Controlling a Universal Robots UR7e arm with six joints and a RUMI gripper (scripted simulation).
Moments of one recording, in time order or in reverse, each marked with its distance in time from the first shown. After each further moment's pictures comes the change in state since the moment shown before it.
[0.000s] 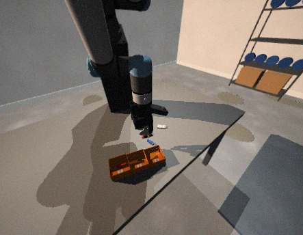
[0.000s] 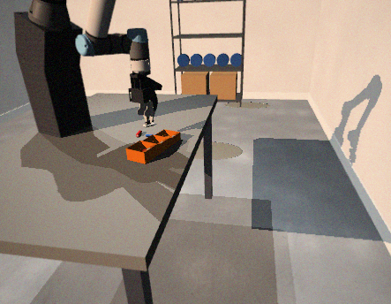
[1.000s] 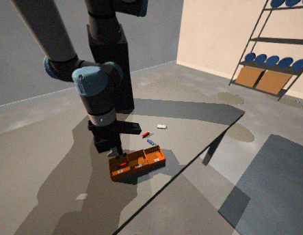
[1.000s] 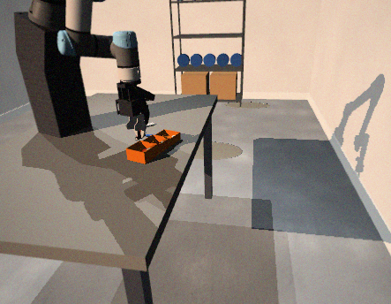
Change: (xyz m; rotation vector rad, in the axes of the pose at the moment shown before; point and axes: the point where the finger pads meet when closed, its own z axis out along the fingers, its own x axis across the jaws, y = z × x) arm 0.067 0.148 0.000 0.000 0.001 -0.001
